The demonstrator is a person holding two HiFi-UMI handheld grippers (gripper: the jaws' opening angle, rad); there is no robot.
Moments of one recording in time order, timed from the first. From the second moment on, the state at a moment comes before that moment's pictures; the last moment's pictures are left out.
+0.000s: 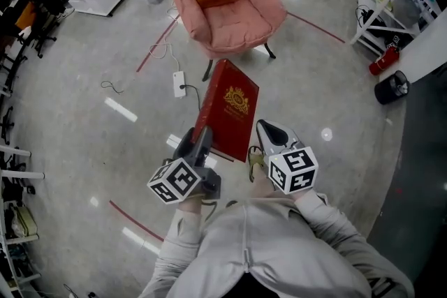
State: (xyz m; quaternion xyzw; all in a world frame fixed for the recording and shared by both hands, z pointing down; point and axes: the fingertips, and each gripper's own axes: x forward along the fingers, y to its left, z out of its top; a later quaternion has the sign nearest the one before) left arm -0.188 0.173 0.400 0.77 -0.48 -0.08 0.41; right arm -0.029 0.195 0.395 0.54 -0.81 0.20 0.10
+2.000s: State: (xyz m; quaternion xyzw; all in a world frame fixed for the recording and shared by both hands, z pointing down) left arm -0.066 -0.170 0.437 0.73 -0.52 -0.07 0.43; right arm 0.117 -0.133 0.432 0.53 -0.81 0.22 0.13
